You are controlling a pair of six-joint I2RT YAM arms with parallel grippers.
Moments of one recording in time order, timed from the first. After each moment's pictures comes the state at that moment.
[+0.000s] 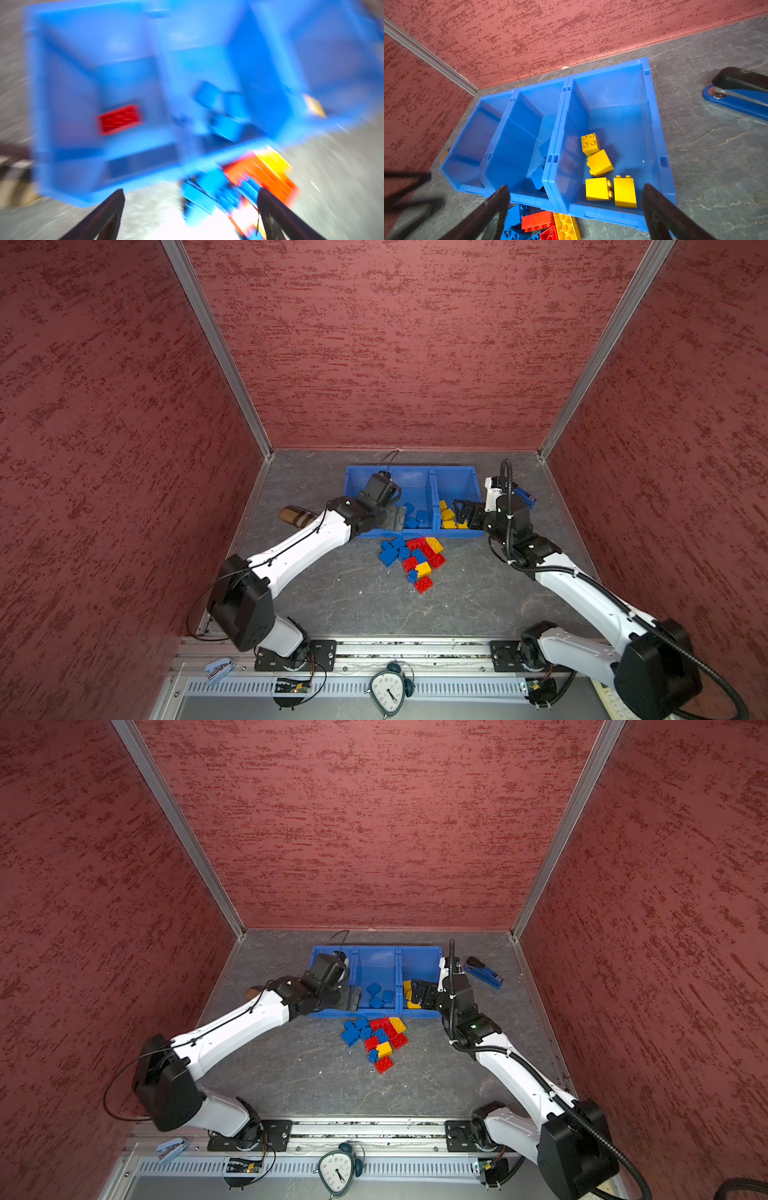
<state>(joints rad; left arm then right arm) -0.73 1.44 1.18 -0.63 -0.14 -0.36 0.39 1.12 0.72 -0.04 0.03 0.47</state>
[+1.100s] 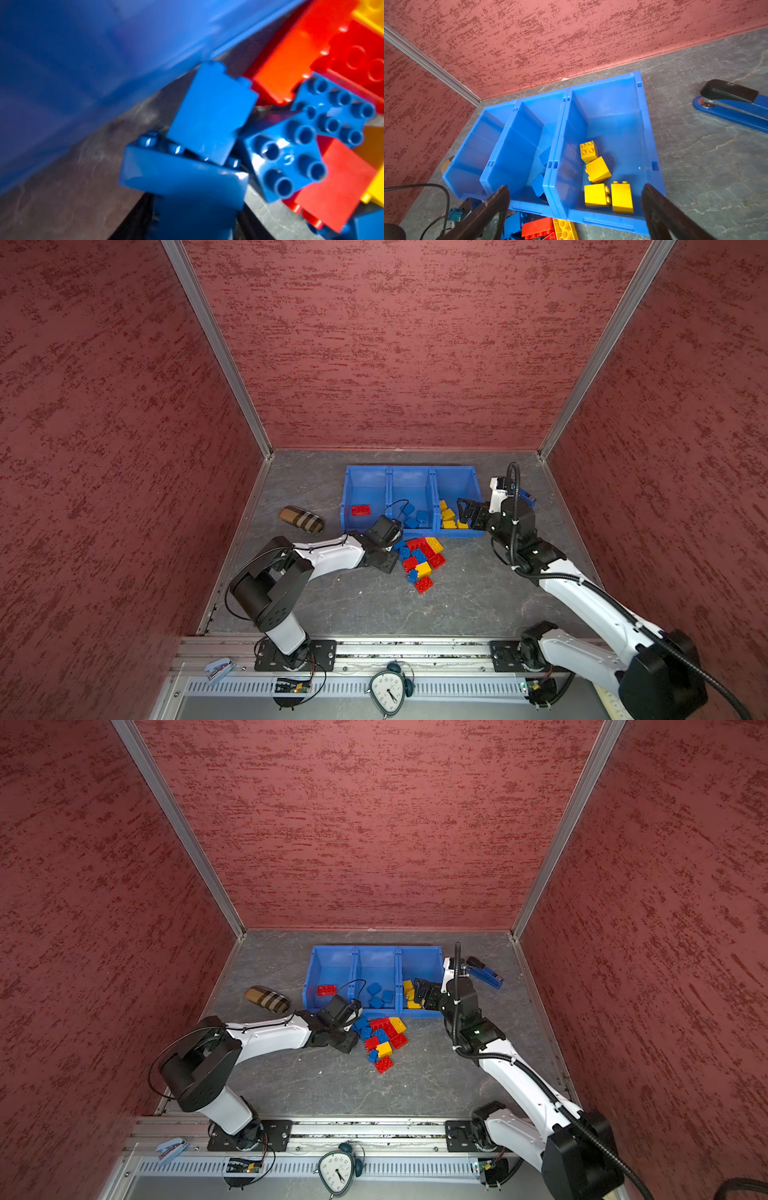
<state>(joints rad) -0.73 1.65 0.85 -0.33 -0.03 -0.19 0.39 1.06 0.68 0.00 0.06 0.47</state>
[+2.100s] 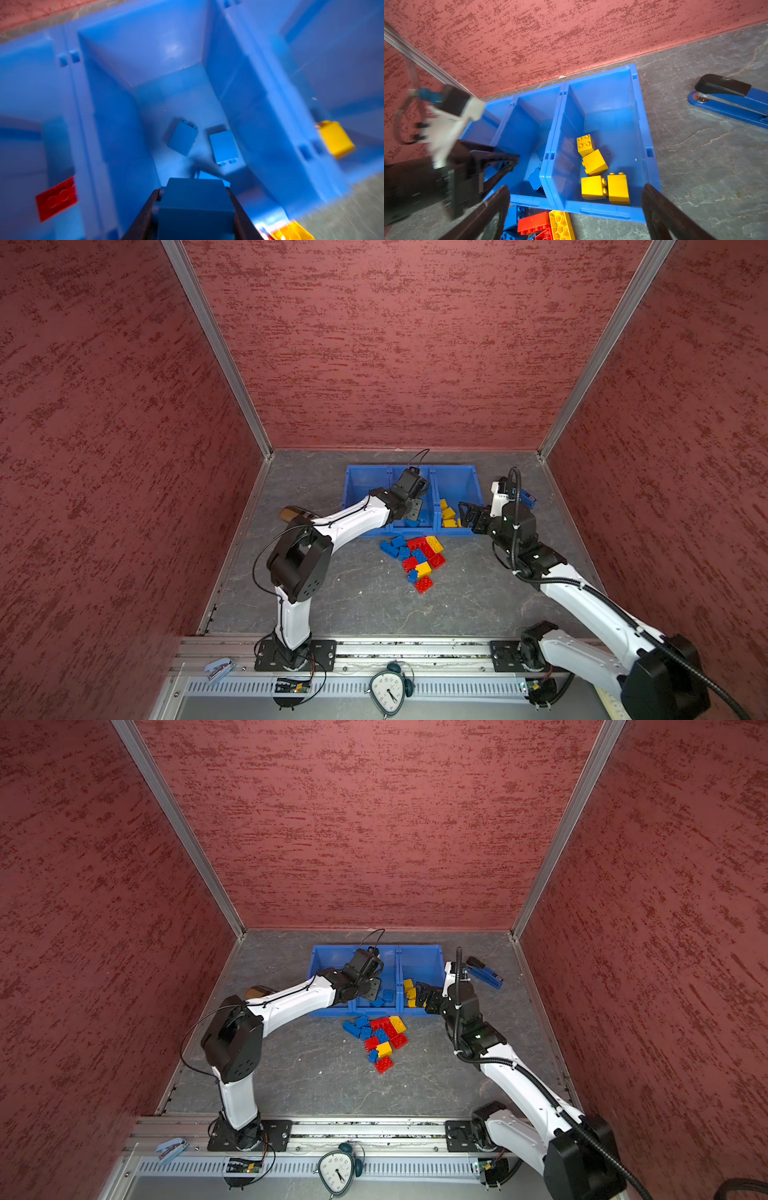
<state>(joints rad) -0.70 1.94 1.50 -0.47 -0.24 -0.28 0.39 1.02 0.64 0.01 0.07 0.47</state>
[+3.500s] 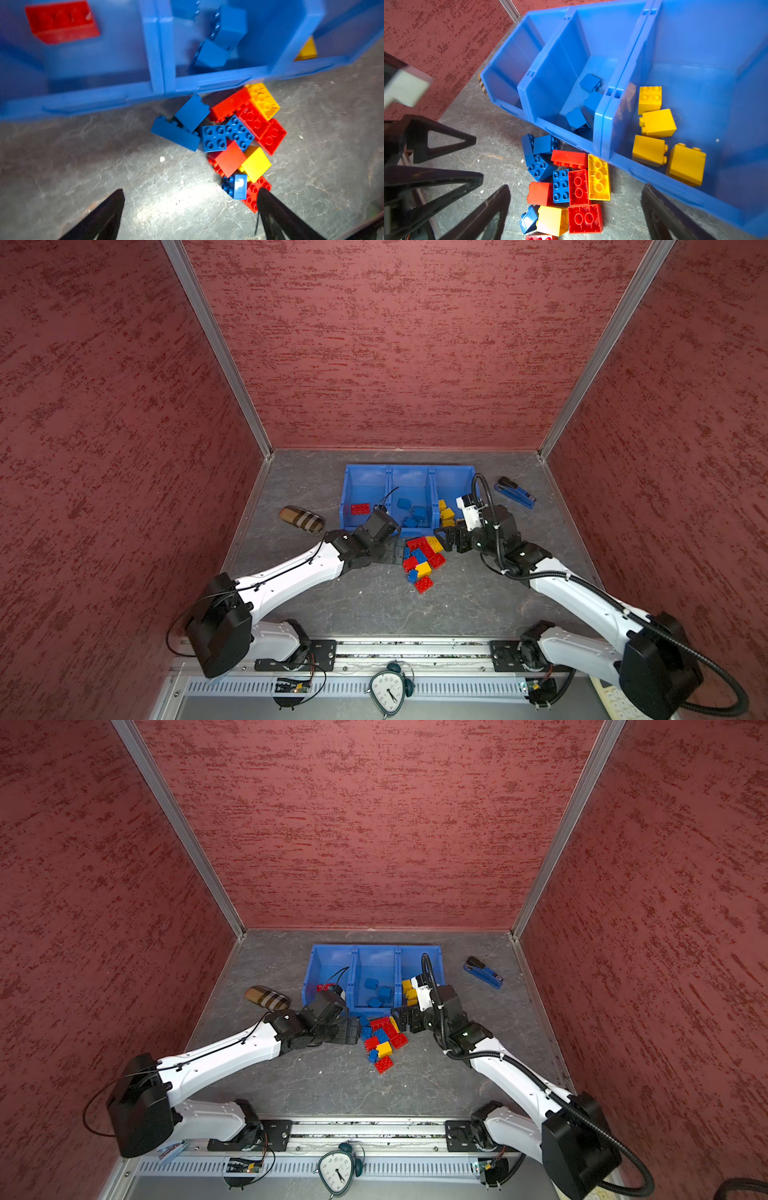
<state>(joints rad) -0.83 1.37 0.95 -0.64 -0.16 -0.71 0.50 1.12 0.66 -0.09 -0.21 0.30</state>
